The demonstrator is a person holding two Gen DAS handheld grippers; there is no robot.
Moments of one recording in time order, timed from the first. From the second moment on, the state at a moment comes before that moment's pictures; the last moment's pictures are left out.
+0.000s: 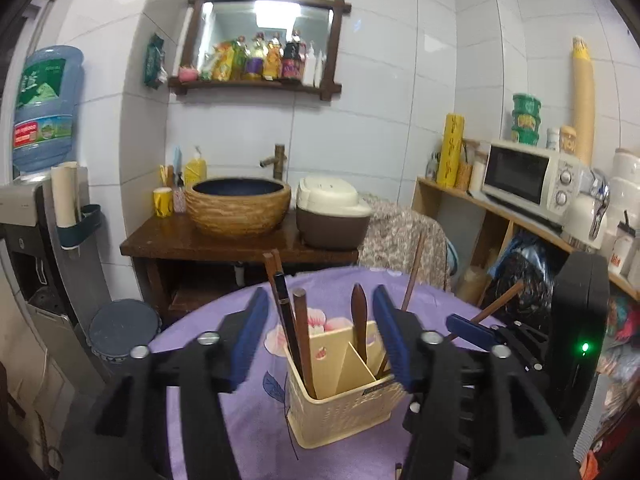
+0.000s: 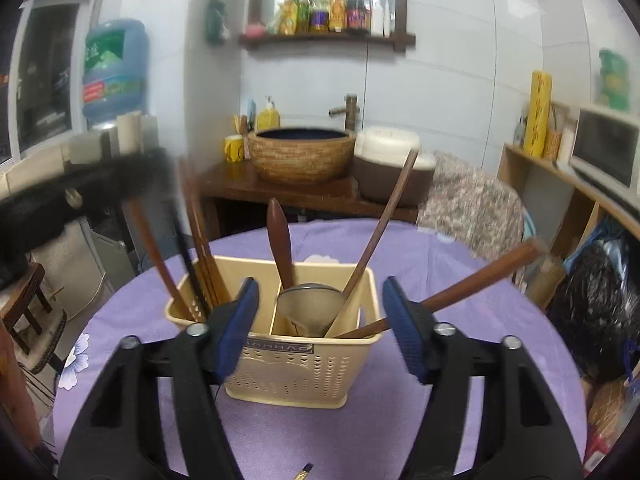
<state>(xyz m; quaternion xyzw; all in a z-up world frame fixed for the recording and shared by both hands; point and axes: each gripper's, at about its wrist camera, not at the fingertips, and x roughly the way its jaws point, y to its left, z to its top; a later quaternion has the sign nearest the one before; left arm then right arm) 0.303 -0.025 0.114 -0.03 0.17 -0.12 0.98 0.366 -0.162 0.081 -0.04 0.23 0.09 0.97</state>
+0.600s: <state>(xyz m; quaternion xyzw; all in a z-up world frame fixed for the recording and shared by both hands) 0.193 0.003 0.007 0.00 0.30 -0.13 0.94 0.233 -0.220 -0.004 -0.06 0.36 0.13 0.92</state>
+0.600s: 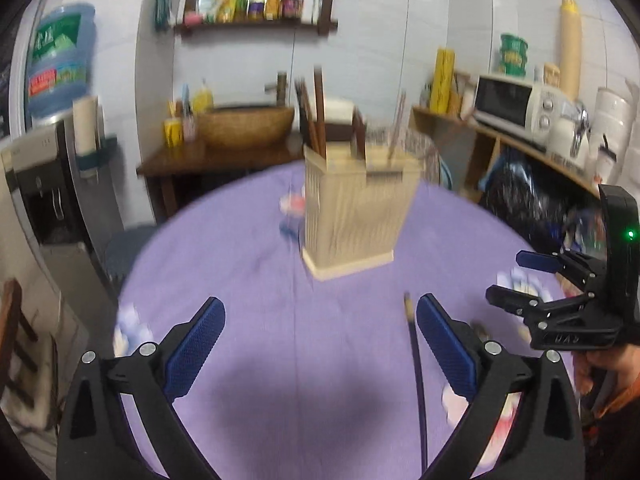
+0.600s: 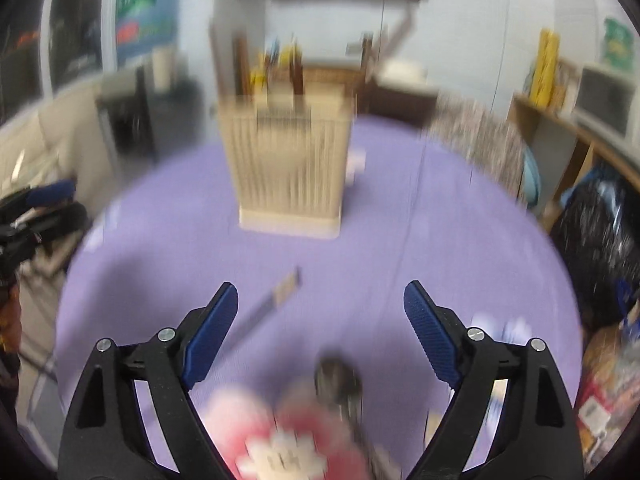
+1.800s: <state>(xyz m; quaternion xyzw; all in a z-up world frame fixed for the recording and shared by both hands) 0.207 -0.078 -0.072 0.05 0.44 -0.21 0.87 0.218 -0.280 0.001 0.07 0.37 0.15 0.91</state>
